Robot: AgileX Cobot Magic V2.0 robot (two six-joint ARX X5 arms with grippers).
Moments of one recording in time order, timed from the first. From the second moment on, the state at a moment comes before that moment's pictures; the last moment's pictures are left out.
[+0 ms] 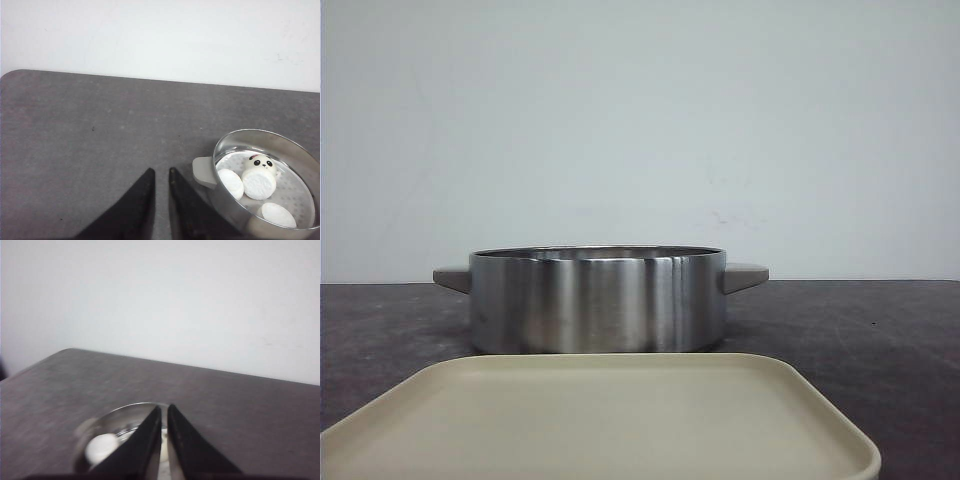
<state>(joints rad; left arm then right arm) -0.35 0.50 1.11 -0.91 -0.29 -0.19 0.78 0.59 0.83 -0.27 0.31 0.16</state>
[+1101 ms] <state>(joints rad) -0.35 0.50 1.11 -0.91 -0.29 -0.19 0.07 0.00 0.02 -0.17 -0.11 -0.08</state>
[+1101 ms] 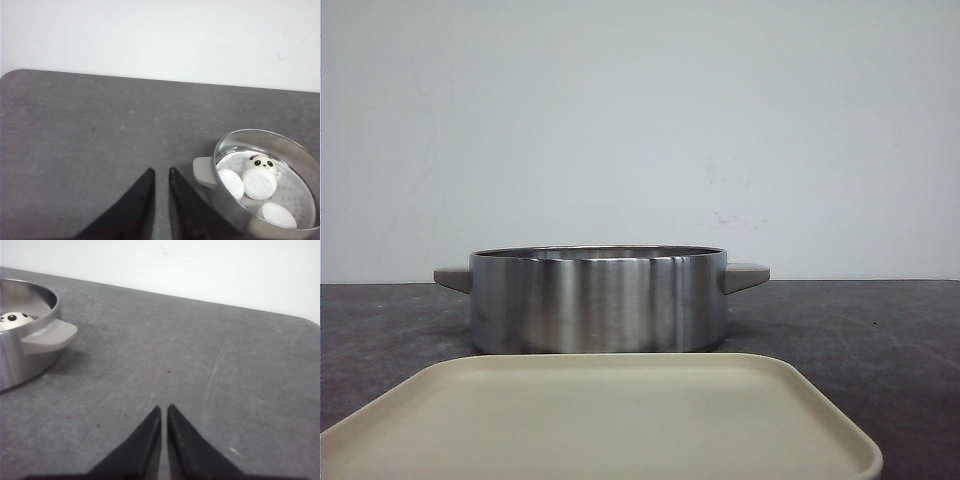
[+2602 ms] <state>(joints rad) -0.19 0.43 0.83 -0.54 -0.20 -0.18 0.07 0.00 0.02 -0.17 0.00 -0.08</state>
